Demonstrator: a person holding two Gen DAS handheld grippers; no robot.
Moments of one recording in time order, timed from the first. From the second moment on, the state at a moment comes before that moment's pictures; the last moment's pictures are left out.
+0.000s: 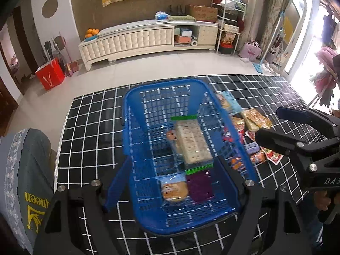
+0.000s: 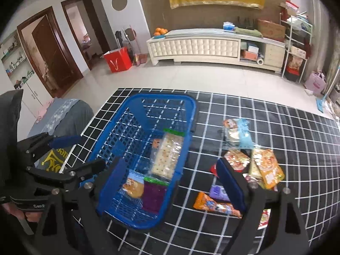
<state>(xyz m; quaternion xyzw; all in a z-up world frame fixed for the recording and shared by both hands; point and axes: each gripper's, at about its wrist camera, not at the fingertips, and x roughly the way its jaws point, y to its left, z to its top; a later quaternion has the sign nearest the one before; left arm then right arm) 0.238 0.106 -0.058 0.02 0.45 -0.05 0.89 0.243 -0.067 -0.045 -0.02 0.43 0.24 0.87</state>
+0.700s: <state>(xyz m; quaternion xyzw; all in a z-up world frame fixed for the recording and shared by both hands) 0.257 -0.032 -0.063 0.04 0.46 -0.09 0.88 0.250 -0.217 -0.073 0.02 0.48 0.16 0.86</state>
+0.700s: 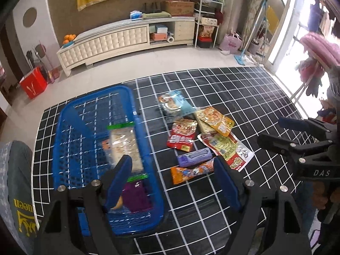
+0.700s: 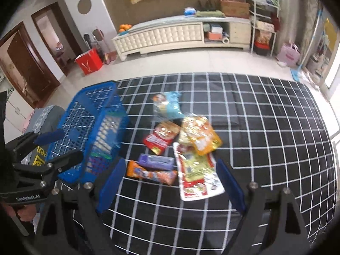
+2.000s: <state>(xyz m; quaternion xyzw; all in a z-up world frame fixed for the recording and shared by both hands) 0.259 -0.119 -0.187 0.10 0.55 -0.05 0.83 0.322 -0.217 -0.223 -0.03 0.63 0.22 0.74</state>
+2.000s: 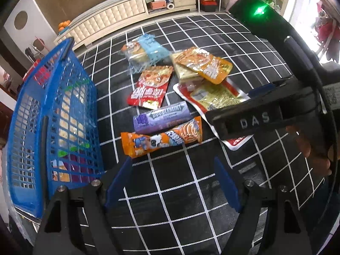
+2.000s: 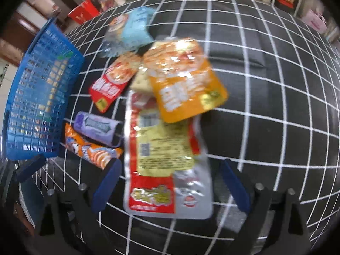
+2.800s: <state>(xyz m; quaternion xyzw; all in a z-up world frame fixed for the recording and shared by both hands) 0.225 -0.100 -0.185 0.07 0.55 -0.05 0.83 0.272 -0.224 -0.228 -0.09 0.58 0.22 0.78</state>
